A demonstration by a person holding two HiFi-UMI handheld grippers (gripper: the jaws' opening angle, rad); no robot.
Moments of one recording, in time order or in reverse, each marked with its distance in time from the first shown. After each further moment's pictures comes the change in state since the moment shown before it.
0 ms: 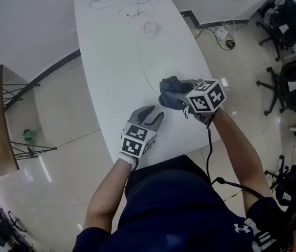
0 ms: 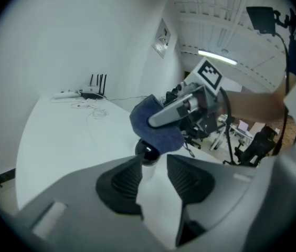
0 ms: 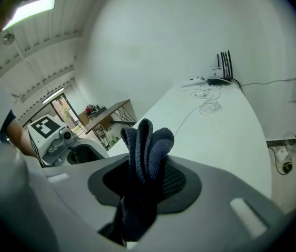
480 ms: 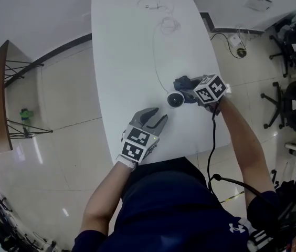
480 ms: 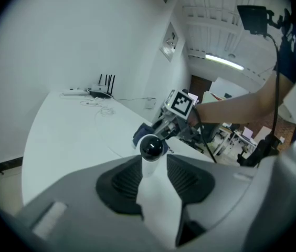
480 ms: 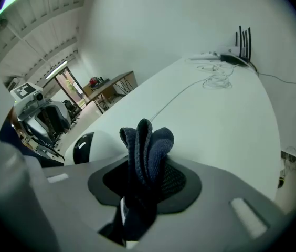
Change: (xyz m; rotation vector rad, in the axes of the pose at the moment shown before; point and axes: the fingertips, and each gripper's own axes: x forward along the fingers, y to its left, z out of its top) left arm -0.020 0.001 -0.003 -0.076 -0.024 0.042; right arm 0.046 -0.069 -0.055 -0.118 0.296 0.042
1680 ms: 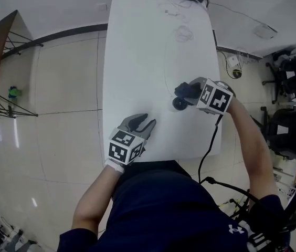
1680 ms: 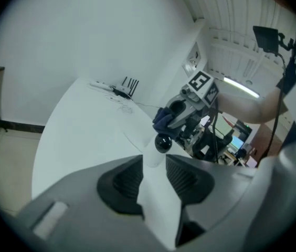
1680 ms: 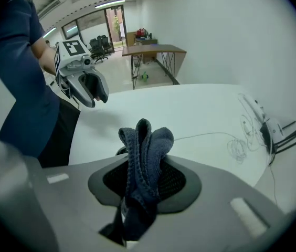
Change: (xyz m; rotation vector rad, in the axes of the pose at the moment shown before) left arm -0.052 0.022 -0.025 -0.279 -0.116 0.032; right arm -0.043 0.071 0.051 -0.696 0.342 -0.045
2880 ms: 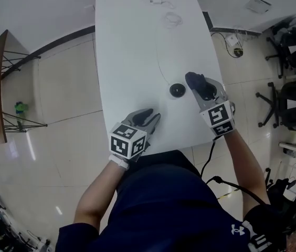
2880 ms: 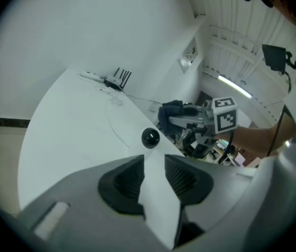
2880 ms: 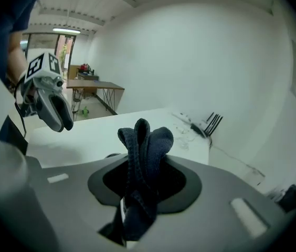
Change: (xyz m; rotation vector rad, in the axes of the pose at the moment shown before) left arm 0.006 -0.019 -0.002 -0.006 0.083 -0.093; right arm -0.056 0.004 -0.021 0.384 -0.423 -0.669
